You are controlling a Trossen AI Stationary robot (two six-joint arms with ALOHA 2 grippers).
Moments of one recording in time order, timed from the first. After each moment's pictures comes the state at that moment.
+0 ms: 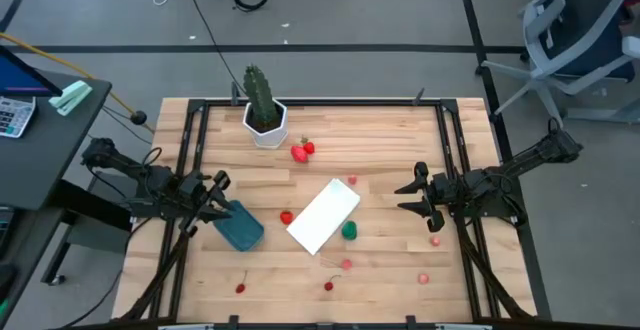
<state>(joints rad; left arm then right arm) -0.45 0.09 0.01 0.34 -0.09 -0.20 0.40 0.37 0.01 0.39 0.30 0.18</state>
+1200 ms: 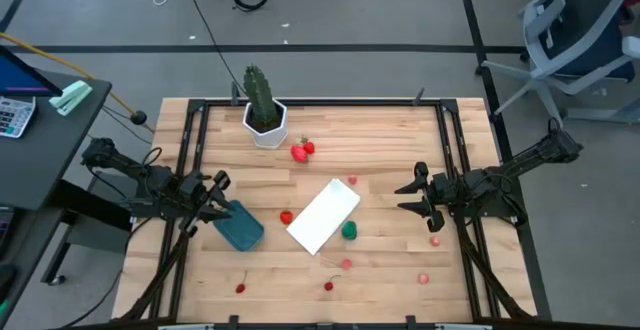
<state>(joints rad) -0.45 0.09 0.01 0.34 -0.09 -0.20 0.40 0.37 0.01 0.39 0.30 0.18</state>
